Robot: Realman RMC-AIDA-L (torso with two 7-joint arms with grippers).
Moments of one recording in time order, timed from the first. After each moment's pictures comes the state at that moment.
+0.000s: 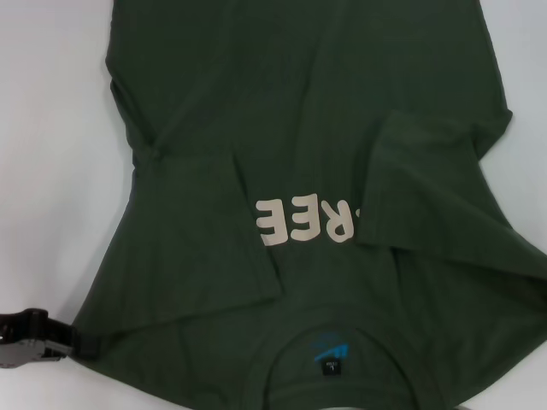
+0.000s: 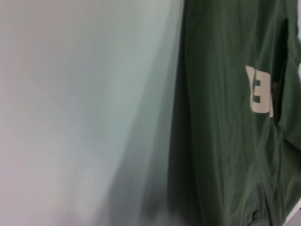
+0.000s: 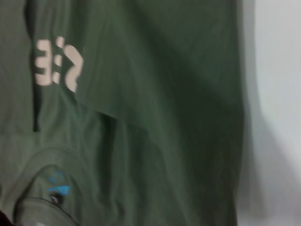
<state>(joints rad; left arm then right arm) -0.37 -2.03 -2.59 -0.77 -0.61 1.88 -2.41 0.49 1.89 -0.58 -0.74 -2.71 -1.85 2.31</state>
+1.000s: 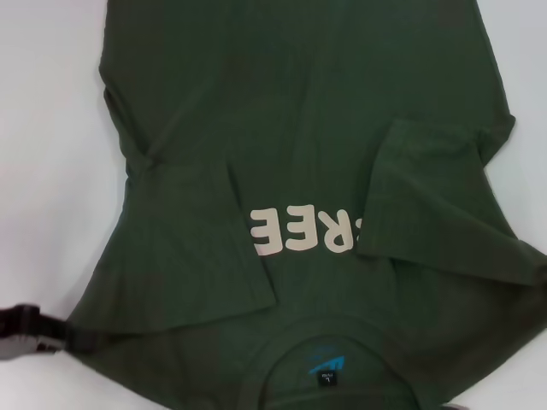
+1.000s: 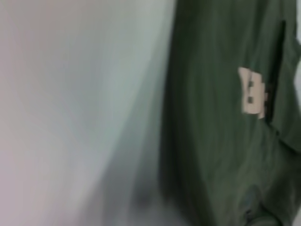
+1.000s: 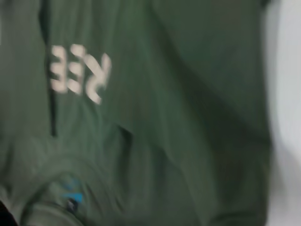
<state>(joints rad) -0.37 -2.02 -2.61 -0.81 -0.61 1.94 -2.38 0.51 1.90 -0.56 -0.79 -2.71 -1.91 2.29</state>
